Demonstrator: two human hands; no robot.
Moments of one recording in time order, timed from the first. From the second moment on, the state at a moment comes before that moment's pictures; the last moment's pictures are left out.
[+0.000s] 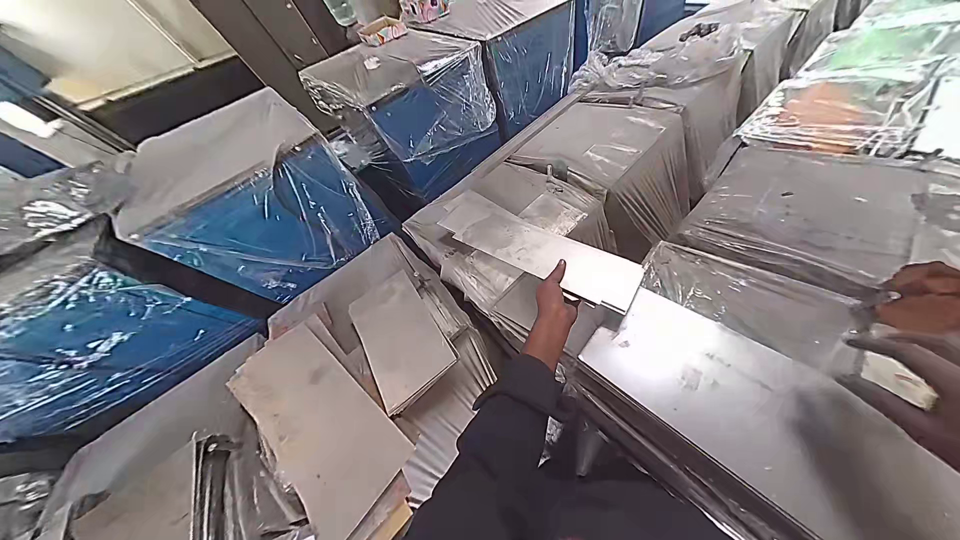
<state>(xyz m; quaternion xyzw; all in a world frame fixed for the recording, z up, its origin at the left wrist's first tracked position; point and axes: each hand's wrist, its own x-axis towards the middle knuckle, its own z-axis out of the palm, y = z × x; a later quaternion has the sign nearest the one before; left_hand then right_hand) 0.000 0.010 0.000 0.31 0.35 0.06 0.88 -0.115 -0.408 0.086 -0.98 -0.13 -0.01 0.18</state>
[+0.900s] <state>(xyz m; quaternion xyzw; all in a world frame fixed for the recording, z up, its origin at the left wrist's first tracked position) -0.027 0.090 0.023 0.46 0.35 -0.09 0.81 0.069 -0.104 0.064 -0.98 -0.13 0.11 0.10</state>
